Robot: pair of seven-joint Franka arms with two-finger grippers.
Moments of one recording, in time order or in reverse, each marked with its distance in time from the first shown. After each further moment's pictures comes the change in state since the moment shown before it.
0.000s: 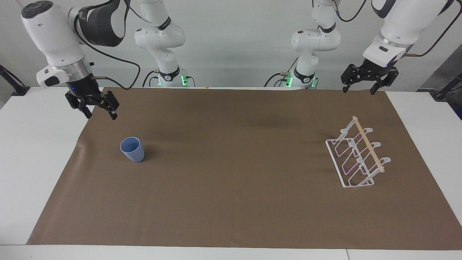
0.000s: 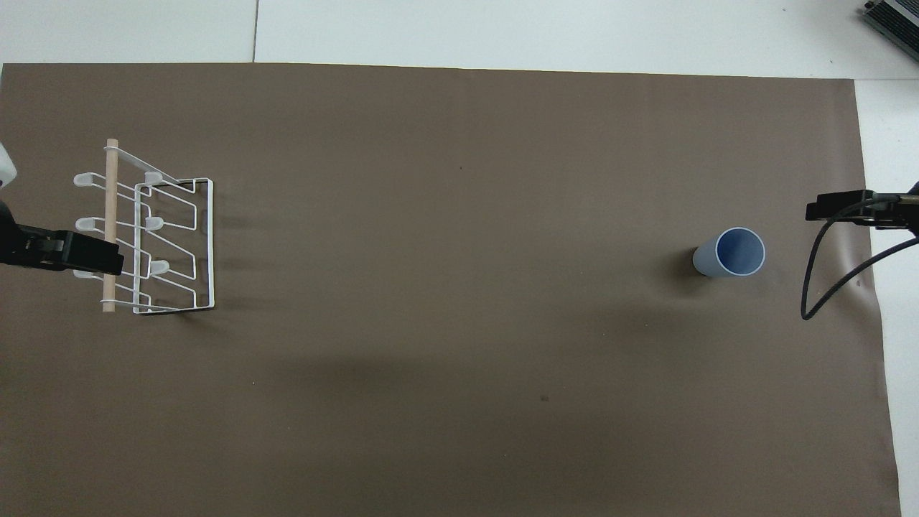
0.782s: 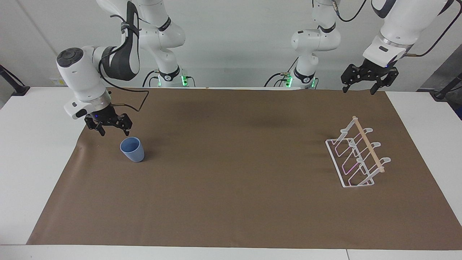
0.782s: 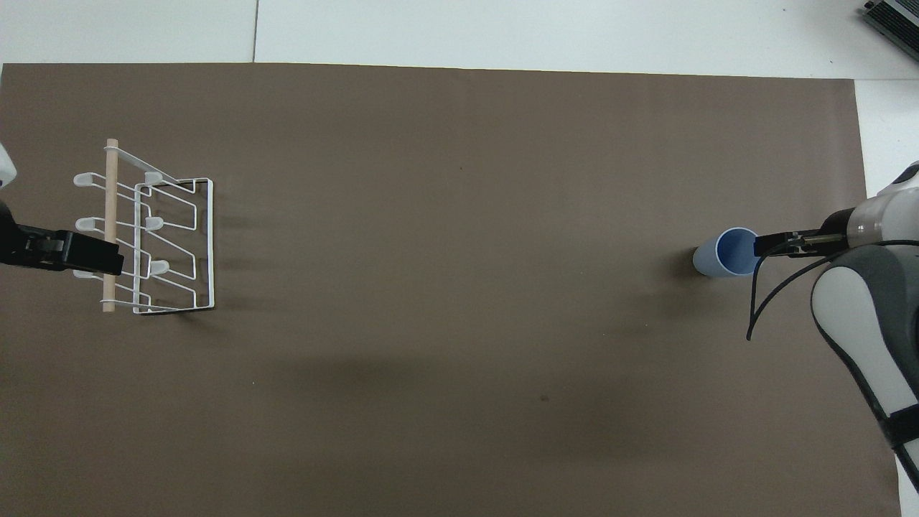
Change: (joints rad) left arm 0.000 0.000 0.000 0.000 0.000 0.000 0.000; right arm 0.001 0.079 0.000 -0.192 -0.051 0.181 -0.118
